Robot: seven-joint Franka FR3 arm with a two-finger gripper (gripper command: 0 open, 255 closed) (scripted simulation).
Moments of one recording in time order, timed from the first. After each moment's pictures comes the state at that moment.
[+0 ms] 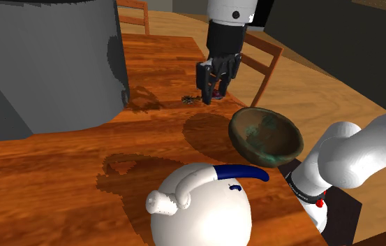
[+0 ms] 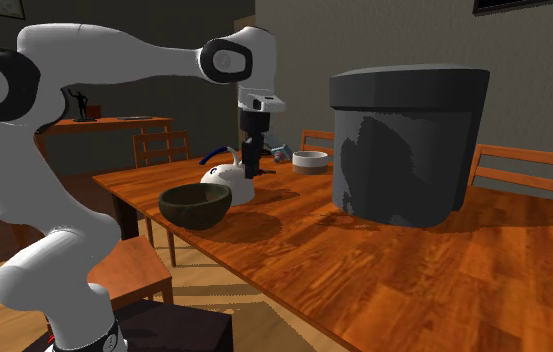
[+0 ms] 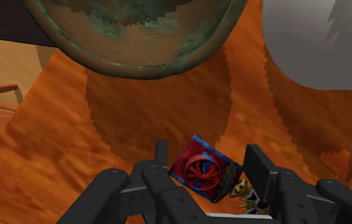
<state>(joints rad) 0.16 -0.40 0.40 -1.96 0.22 1.52 0.48</state>
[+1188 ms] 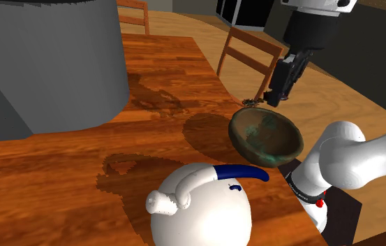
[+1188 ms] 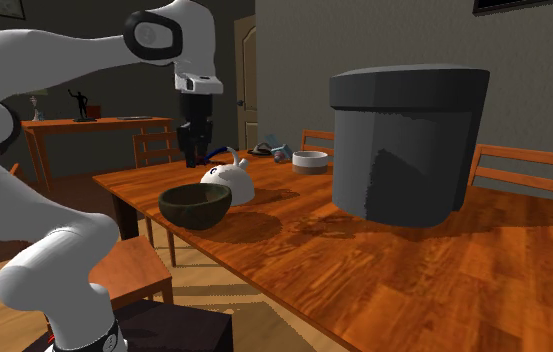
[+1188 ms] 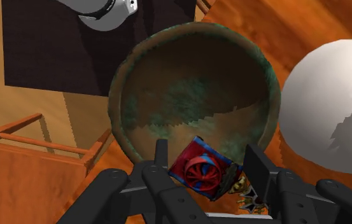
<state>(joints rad) 0.22 -0.79 0.28 -2.13 0.27 1.29 0.42</state>
